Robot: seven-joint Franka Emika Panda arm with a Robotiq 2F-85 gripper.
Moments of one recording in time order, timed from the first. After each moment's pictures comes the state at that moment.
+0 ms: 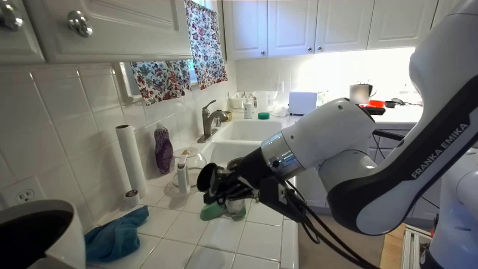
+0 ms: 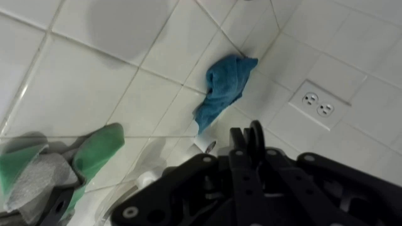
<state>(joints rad) 0.26 -0.26 0.38 -2.77 0.00 3.51 1.17</state>
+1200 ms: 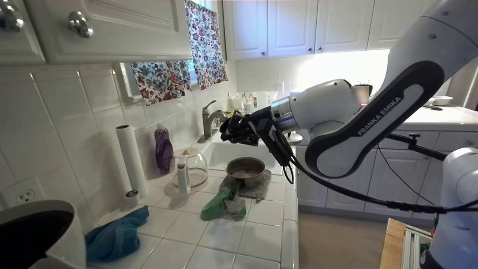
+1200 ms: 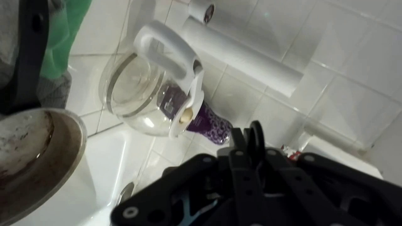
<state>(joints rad) 0.20 -0.27 0.04 -2.73 -0.15 3.66 1.23</state>
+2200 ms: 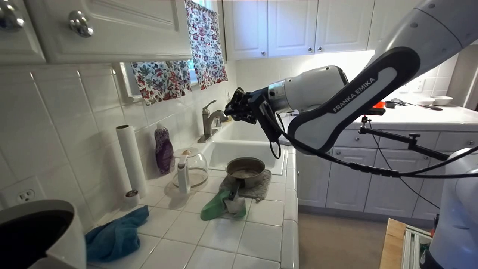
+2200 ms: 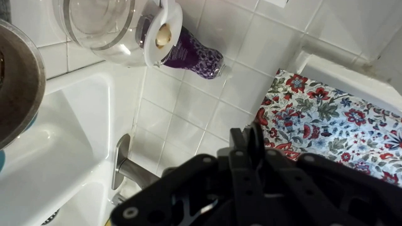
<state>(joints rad) 0.15 -0.24 0.00 -2.61 -0.03 3.66 1.19</state>
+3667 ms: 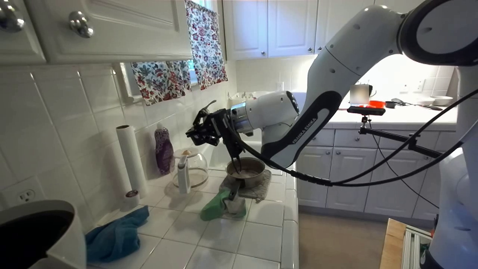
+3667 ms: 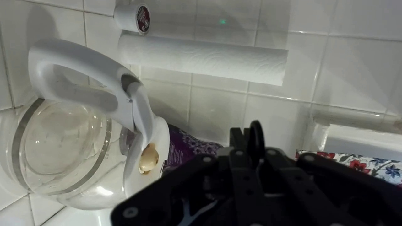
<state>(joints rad) 0.27 0.21 -0.19 -2.22 -0.64 3.81 1.93</state>
